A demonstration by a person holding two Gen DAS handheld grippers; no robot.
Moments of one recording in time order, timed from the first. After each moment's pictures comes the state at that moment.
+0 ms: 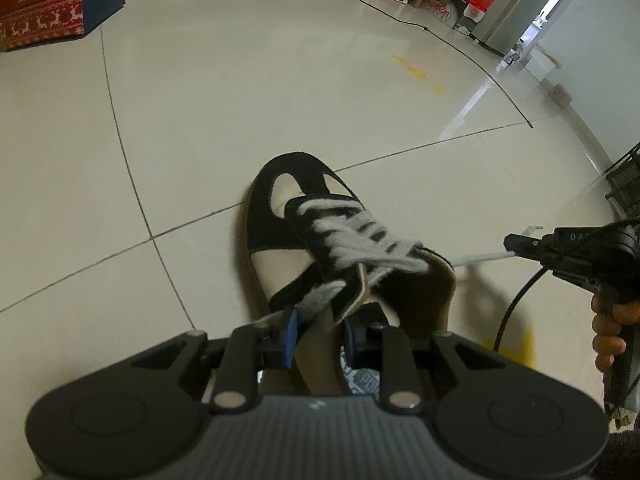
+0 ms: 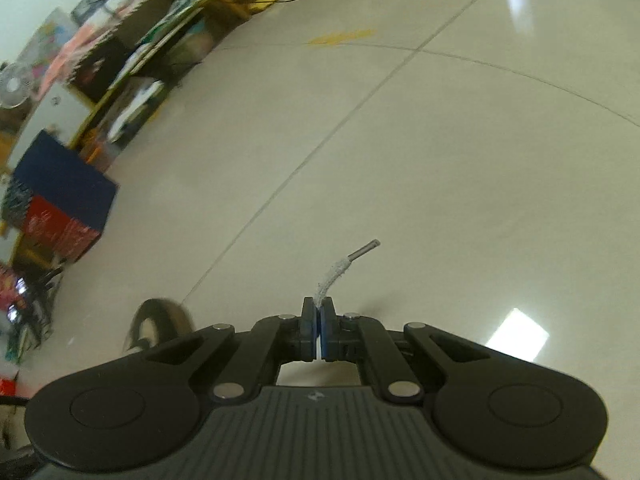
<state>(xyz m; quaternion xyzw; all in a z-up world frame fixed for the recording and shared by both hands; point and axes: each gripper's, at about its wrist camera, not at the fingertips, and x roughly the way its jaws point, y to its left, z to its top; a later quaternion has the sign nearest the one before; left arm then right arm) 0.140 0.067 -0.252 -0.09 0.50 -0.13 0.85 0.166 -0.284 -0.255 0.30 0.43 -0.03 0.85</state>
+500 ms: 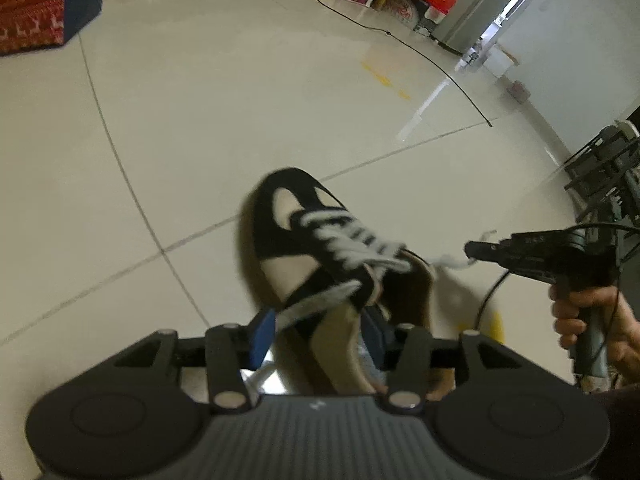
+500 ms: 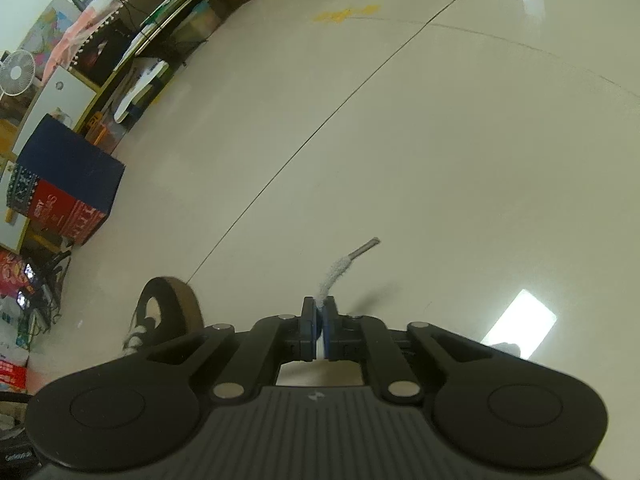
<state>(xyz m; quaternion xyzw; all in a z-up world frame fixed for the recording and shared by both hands) 0.137 0.106 -0.233 -0.09 0.49 -0.20 0.85 0.168 -0.275 -0.258 0.31 0.46 0.01 0.83</state>
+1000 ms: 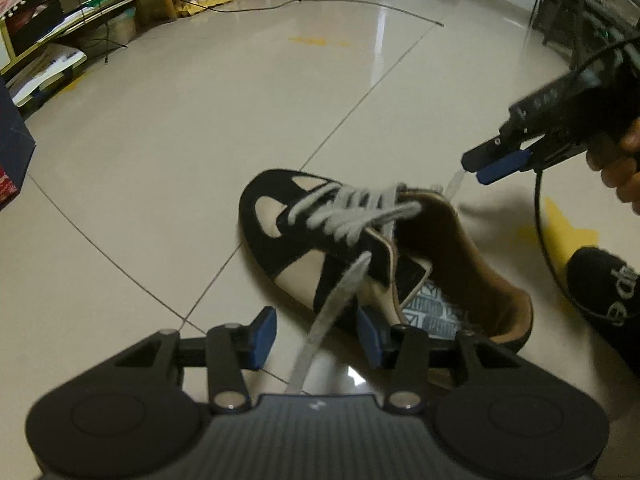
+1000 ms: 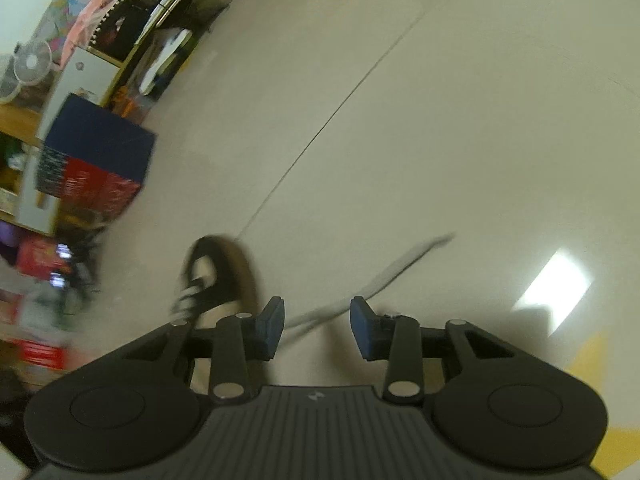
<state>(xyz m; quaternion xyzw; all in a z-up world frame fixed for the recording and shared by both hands) 0.140 0.058 -0.250 0.17 0.46 -0.25 0.84 0.168 -0.242 -0.260 0.38 0.49 0.07 0.78</state>
